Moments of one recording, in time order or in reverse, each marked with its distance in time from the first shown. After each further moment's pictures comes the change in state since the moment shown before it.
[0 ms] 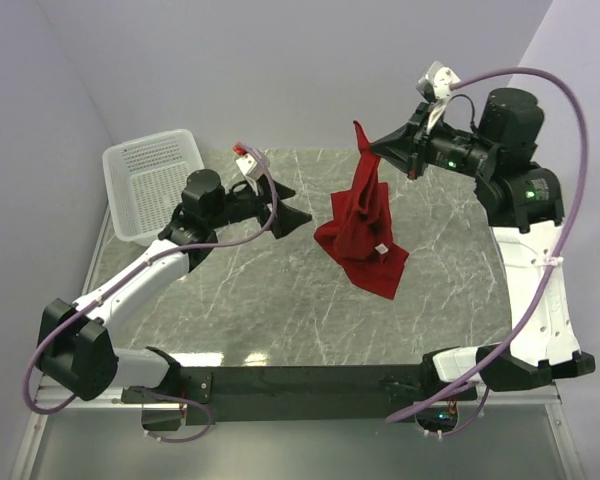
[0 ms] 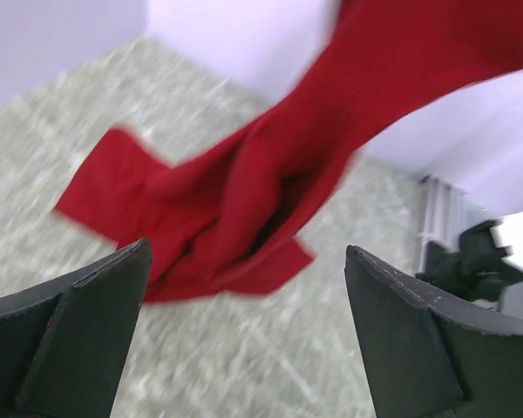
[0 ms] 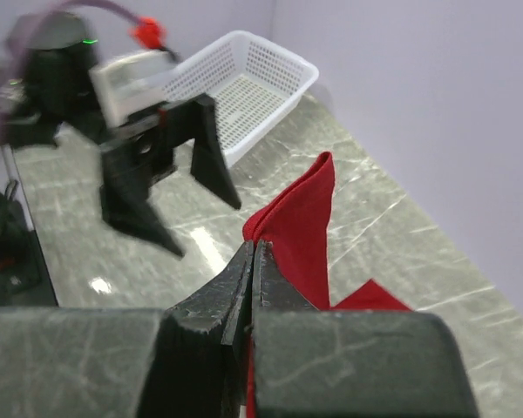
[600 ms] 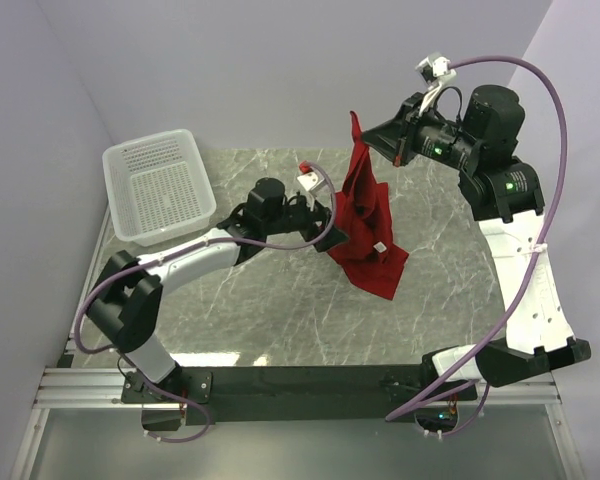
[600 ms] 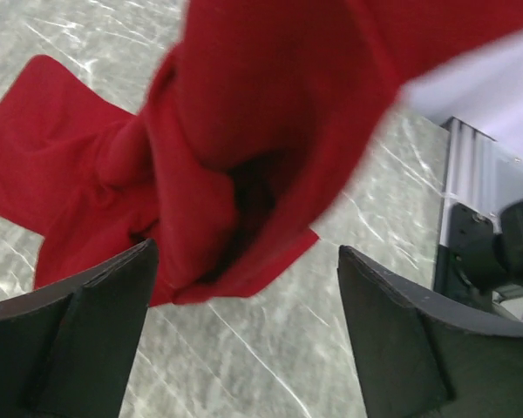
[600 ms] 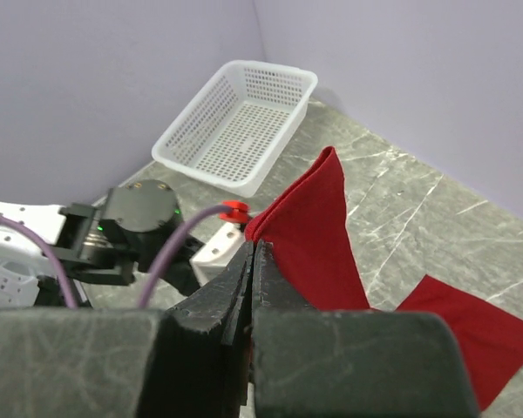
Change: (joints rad) left arm -0.219 0.280 0.103 0.014 -0.124 0.062; right arm 0.047 0.021 -0.113 0.199 0.153 0.350
